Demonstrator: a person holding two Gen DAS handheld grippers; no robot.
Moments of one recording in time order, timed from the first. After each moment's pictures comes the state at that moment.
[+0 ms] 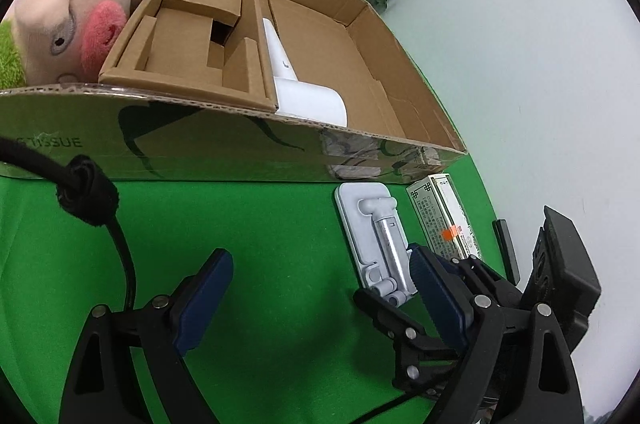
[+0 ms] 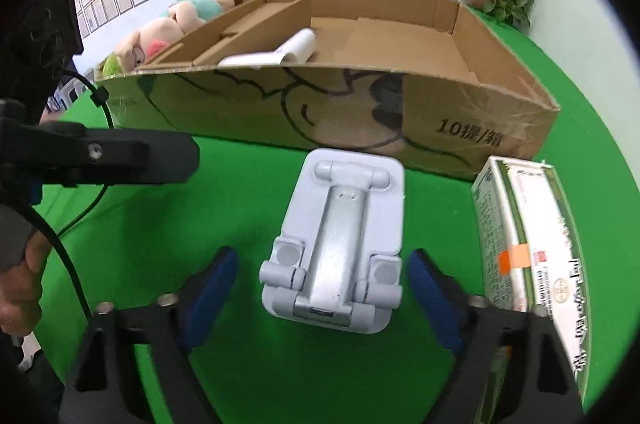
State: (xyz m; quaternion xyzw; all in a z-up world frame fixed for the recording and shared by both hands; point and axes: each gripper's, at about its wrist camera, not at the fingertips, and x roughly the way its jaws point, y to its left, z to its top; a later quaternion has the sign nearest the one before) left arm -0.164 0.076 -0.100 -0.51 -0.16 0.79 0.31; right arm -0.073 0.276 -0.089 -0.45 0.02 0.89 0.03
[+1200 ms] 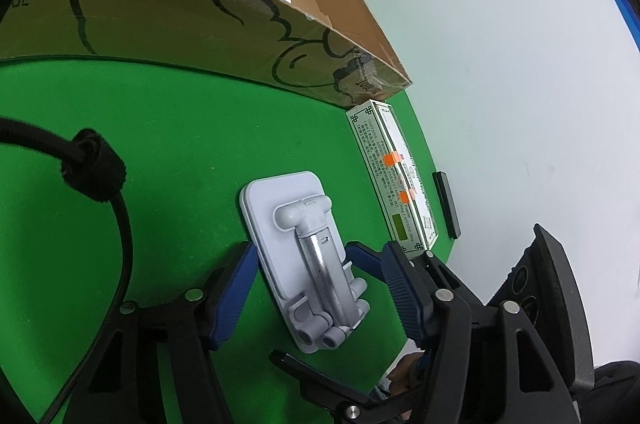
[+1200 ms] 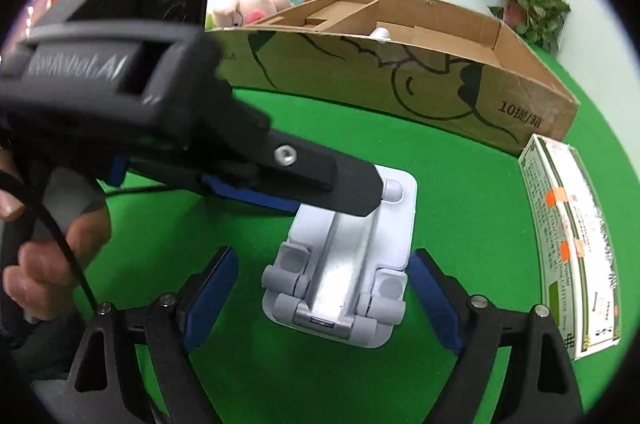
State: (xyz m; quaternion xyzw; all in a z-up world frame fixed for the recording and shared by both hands) left arm -0.129 0.080 -0.125 -0.56 -0.21 0.69 0.41; right arm -0.020 0.217 -0.087 -0.43 -0.02 0.90 -0.03
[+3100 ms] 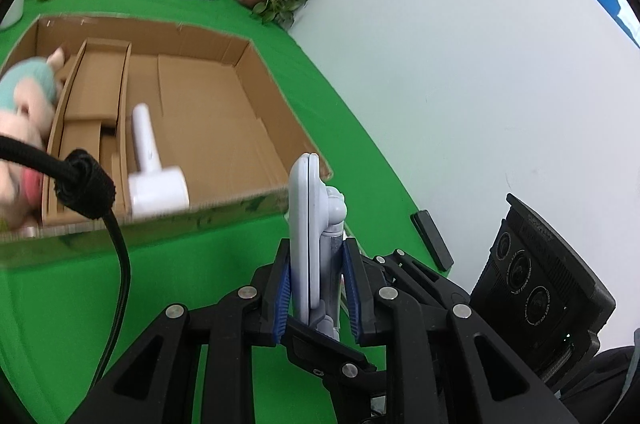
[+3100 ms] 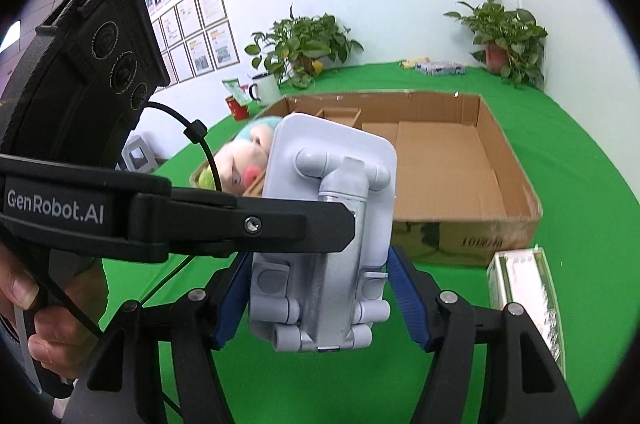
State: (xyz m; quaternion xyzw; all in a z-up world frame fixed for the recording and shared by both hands) left arm -0.137 0.119 0.047 -0.46 -0.13 0.77 0.43; right arm -0.055 0.263 0.015 -0.30 0.08 0.95 -0.04
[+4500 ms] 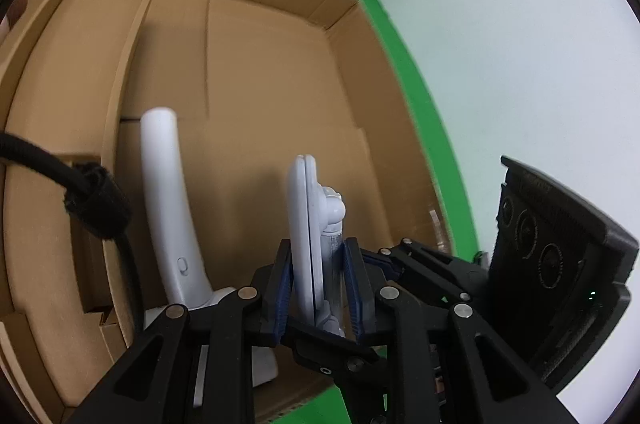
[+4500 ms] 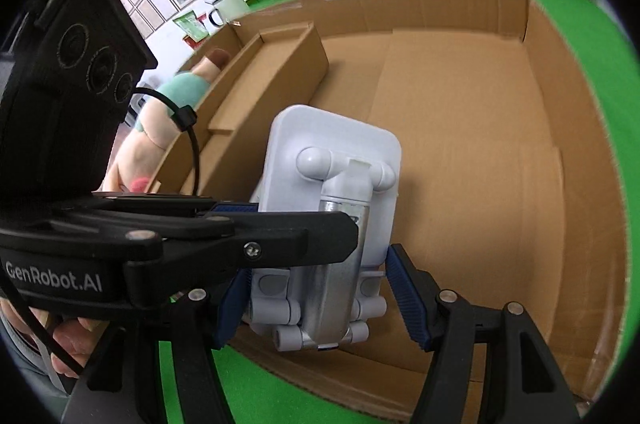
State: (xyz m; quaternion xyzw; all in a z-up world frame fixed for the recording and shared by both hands) left arm -0.313 0.157 -0.059 -0.59 -0.15 0.72 0.34; right arm -0.215 0.340 -0.060 -0.51 0.14 0.84 -0.12
